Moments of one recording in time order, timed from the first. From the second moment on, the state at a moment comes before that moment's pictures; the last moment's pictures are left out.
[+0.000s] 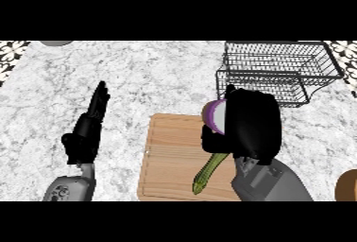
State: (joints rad) left arm -0.13 0.03 -0.05 -1.55 -0.16 0.15 0.04; right arm -0.50 -0.01 0.41 -1.82 1.32 0.63 0.93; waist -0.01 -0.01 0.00
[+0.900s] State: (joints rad) left arm -0.14 0.02 -0.07 -1.57 -0.17 0.16 0.06; right arm -0.93 -0.01 -0.01 -1.89 1.12 0.81 1.00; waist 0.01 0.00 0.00
